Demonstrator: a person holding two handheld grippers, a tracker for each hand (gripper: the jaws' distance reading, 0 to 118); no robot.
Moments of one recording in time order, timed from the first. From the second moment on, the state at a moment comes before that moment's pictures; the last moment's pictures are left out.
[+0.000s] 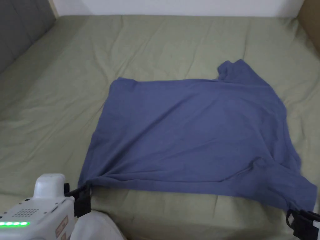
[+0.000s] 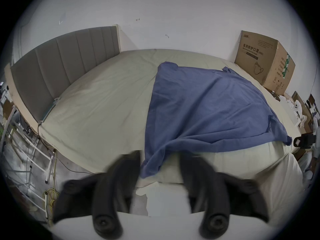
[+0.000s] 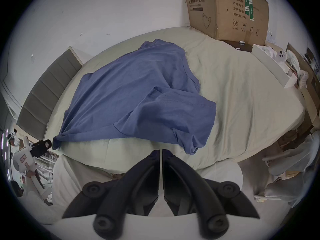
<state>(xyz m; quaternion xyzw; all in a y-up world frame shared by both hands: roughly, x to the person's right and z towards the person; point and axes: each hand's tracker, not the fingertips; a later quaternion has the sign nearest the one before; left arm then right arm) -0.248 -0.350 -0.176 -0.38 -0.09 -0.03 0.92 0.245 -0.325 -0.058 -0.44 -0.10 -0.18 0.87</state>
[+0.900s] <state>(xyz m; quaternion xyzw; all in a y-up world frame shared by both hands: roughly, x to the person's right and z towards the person) -0.244 -0.355 -0.200 -0.43 -0.13 -0.02 0.89 0.316 -0.361 -0.084 -0.48 -0.10 -0.22 0.85</state>
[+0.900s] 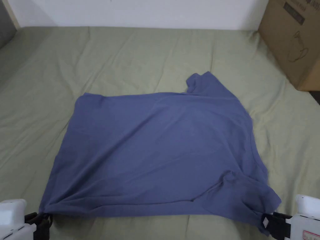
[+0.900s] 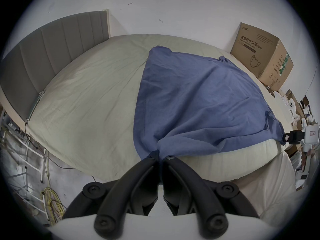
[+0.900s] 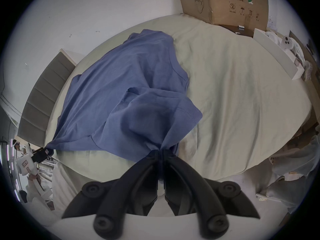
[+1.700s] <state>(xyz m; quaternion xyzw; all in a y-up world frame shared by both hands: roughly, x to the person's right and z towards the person) -0.206 -0.336 -0.370 -0.44 -0.13 -0.07 0.88 0.381 -0.333 -0.254 -0.43 -0.15 -0.25 0.85</state>
